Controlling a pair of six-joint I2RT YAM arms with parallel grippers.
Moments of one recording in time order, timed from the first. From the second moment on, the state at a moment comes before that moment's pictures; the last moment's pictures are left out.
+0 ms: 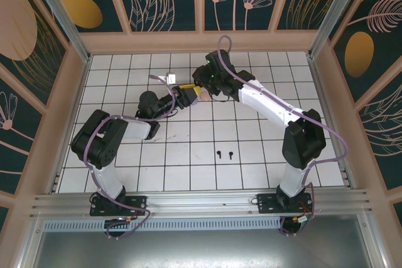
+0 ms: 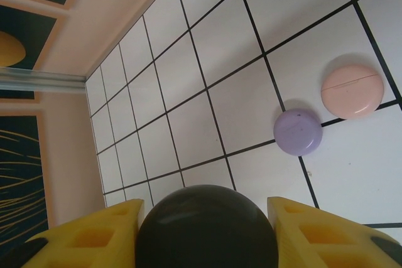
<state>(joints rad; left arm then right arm) -0.45 1.81 0.74 1.23 0.58 -0.86 0.66 1.79 1.56 -0.46 -0.02 1.13</state>
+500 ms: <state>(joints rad) -0.45 1.85 0.76 1.26 0.54 -0.86 0.69 1.77 1.56 -0.45 -0.02 1.13</state>
